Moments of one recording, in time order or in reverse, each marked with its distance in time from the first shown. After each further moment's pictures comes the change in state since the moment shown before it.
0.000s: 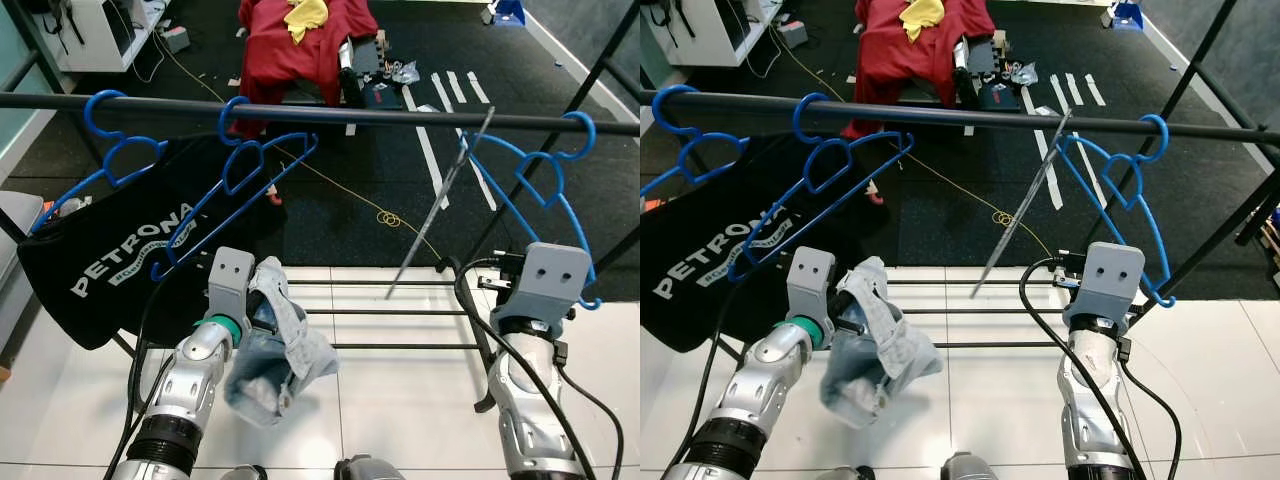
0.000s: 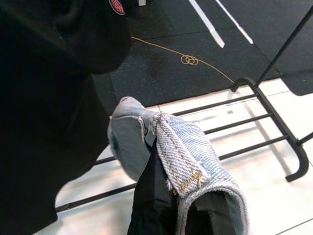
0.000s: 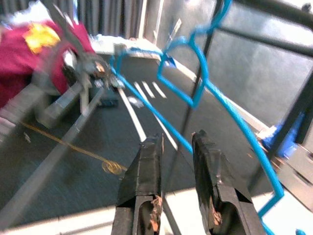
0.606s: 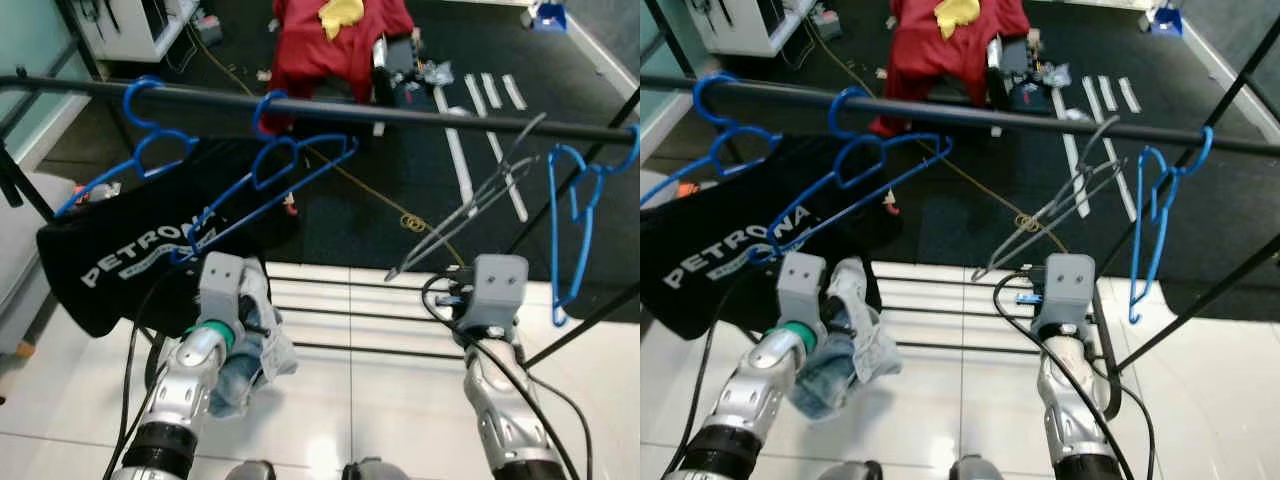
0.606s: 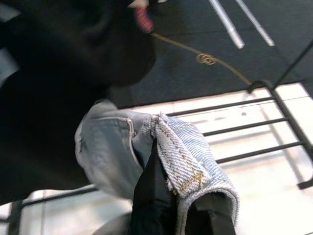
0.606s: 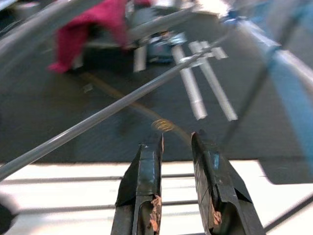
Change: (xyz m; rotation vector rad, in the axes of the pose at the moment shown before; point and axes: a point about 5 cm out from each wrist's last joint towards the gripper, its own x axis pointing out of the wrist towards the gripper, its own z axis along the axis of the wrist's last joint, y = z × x) left arm -0.002 0.000 -0.004 -0.010 0.009 0.014; right arm 0.000 0.020 -0.038 0.018 0.202 0.152
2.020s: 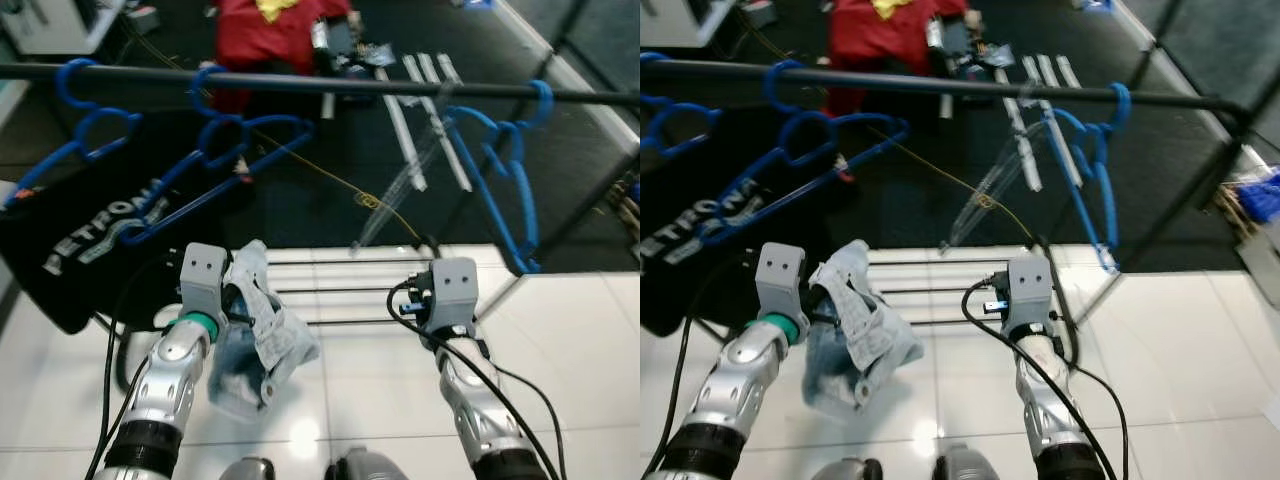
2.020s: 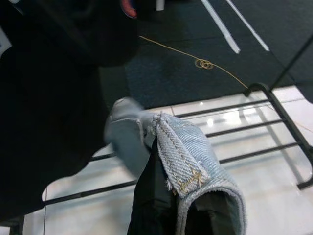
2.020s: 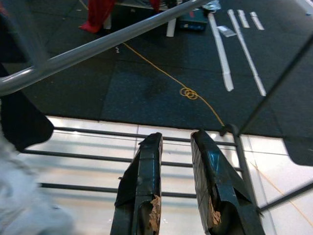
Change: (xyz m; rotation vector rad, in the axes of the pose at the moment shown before) left arm -0.006 0.015 0.010 -0.018 -0.060 0.055; right arm -0.002 0.033 -0.023 -0.019 0.111 0.256
